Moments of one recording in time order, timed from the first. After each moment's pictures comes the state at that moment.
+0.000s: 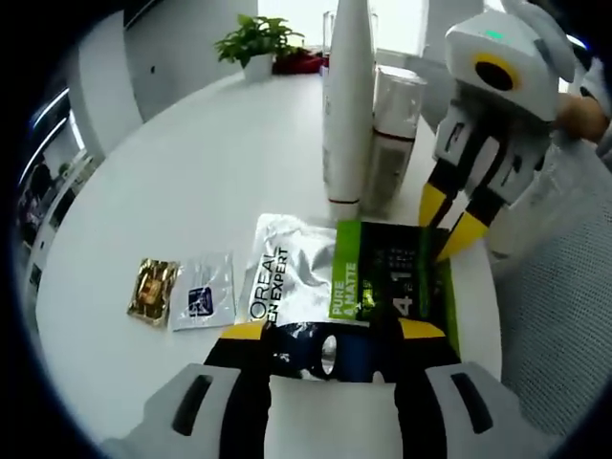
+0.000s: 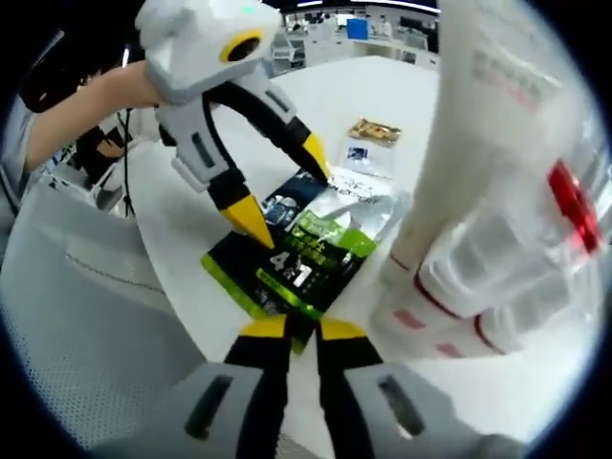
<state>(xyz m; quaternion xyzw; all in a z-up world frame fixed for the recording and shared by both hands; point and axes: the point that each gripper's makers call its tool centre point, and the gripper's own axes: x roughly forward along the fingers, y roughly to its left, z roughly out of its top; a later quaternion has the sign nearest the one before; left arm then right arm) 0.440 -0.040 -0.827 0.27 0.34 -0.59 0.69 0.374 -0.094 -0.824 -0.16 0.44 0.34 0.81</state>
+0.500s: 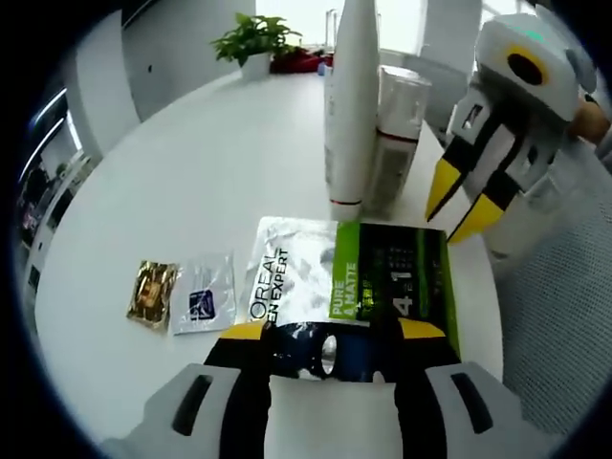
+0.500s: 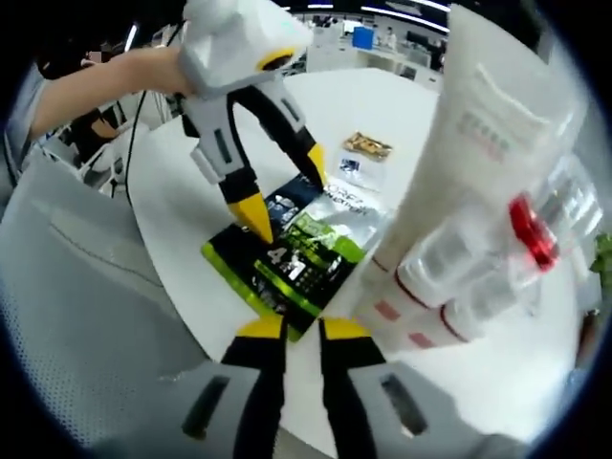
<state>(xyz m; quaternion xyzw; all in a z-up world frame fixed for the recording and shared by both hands) 0.443 -0.041 -0.827 0.27 0.34 -0.59 0.68 0.374 -0.098 -0.807 -0.21 0.41 0.33 0.82</state>
